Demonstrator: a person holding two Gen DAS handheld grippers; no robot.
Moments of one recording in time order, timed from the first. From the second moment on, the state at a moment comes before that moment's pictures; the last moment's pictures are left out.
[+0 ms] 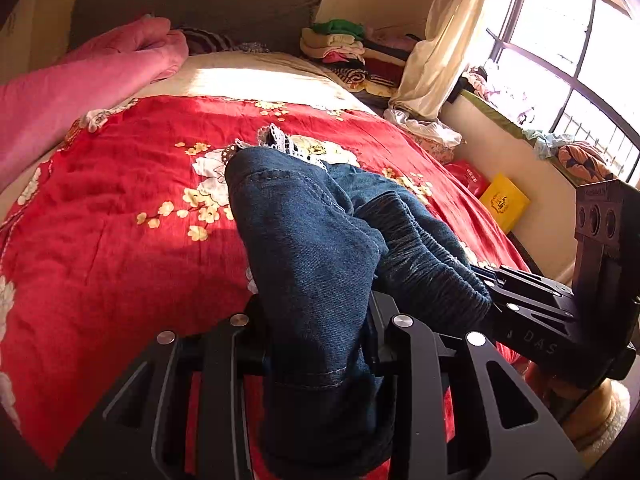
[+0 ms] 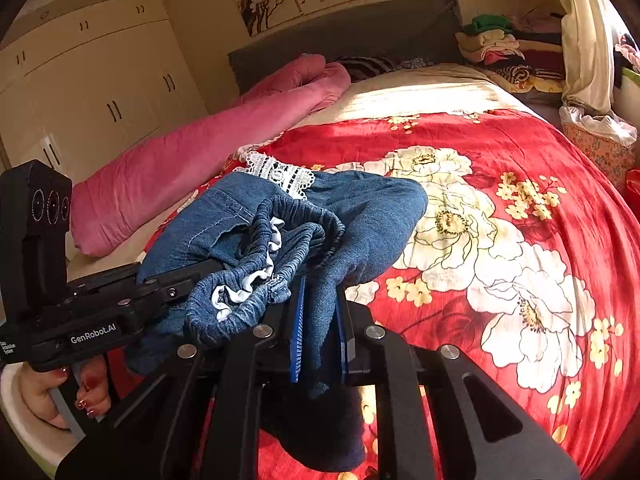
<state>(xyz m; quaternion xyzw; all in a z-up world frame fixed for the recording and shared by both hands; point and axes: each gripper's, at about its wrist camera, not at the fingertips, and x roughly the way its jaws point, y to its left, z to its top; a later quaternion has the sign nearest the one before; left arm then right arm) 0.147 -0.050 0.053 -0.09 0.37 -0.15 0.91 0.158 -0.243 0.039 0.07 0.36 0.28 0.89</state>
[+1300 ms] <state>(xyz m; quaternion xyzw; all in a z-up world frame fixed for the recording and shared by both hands) 0.220 -0.030 -0.013 -0.09 0.43 -0.11 0.89 0.249 -0.239 -0.030 0.06 0.44 0.21 0.87</state>
